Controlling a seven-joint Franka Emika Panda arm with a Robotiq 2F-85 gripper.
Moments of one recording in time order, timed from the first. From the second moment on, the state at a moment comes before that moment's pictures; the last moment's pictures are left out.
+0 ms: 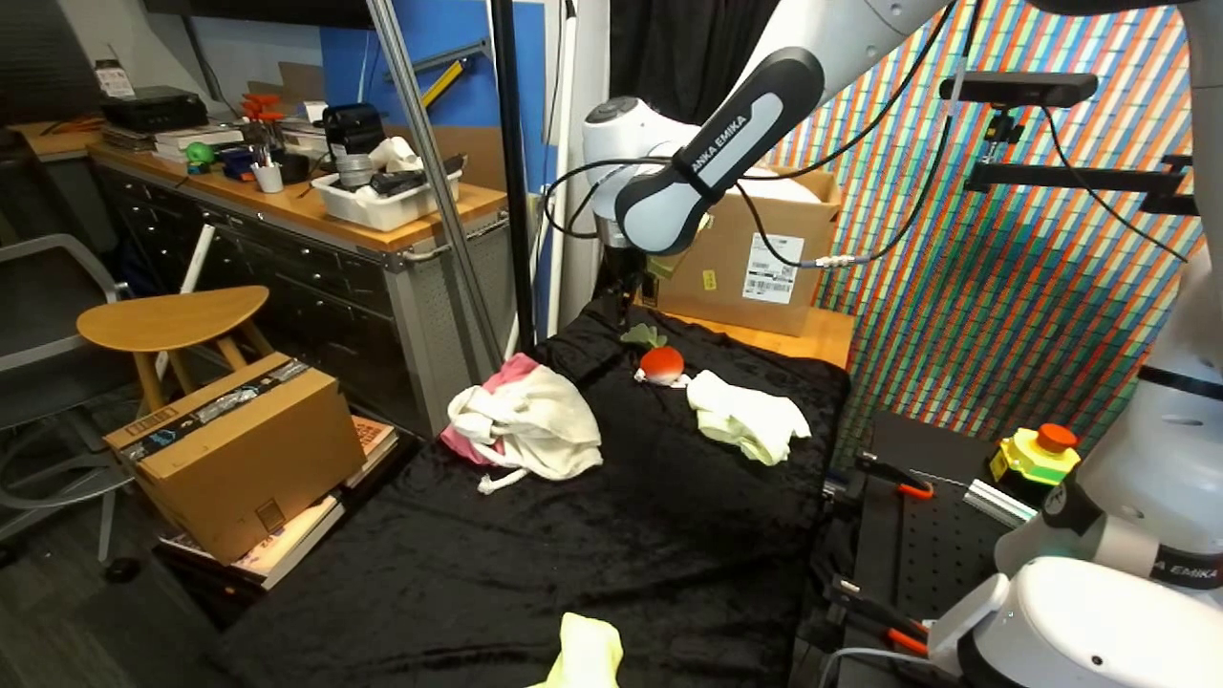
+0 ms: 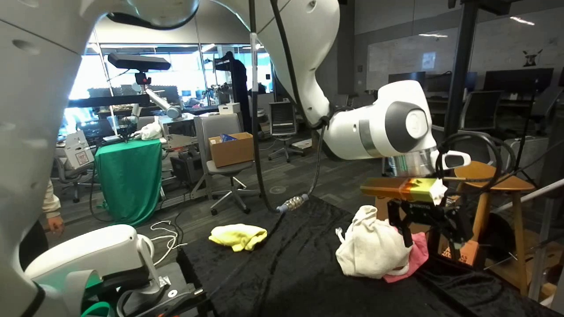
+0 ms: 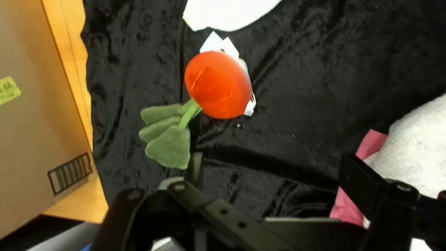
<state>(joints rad) -0.02 0.50 -0.14 -1.90 -0.36 2.41 0.11</state>
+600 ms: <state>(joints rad) -0.11 0.65 -0.11 -1.83 -0.06 2.38 0.11</state>
